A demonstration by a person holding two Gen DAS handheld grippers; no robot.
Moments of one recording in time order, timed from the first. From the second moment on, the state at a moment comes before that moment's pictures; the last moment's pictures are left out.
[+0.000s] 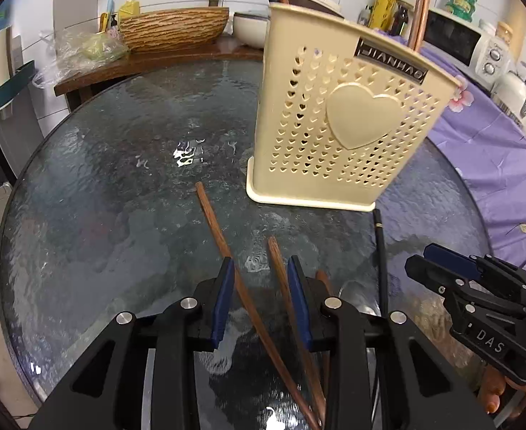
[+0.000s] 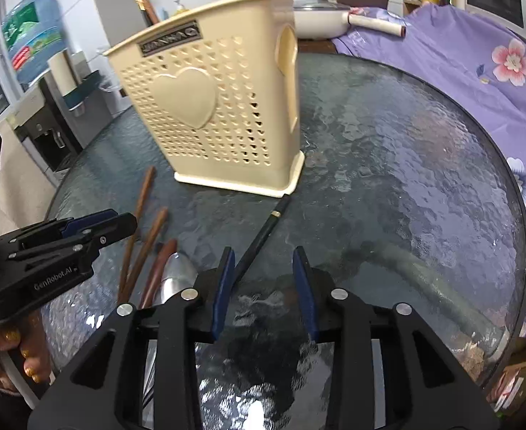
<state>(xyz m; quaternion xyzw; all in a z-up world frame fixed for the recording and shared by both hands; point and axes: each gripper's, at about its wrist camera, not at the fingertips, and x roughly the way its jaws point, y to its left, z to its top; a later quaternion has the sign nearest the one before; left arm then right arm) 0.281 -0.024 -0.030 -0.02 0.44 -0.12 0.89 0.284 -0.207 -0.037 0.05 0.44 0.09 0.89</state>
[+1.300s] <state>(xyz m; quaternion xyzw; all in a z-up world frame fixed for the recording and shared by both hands) 0.294 -0.056 -0.050 0.03 0.46 -0.10 0.88 0.315 -0.180 -0.060 0.00 0.44 0.02 0.90</state>
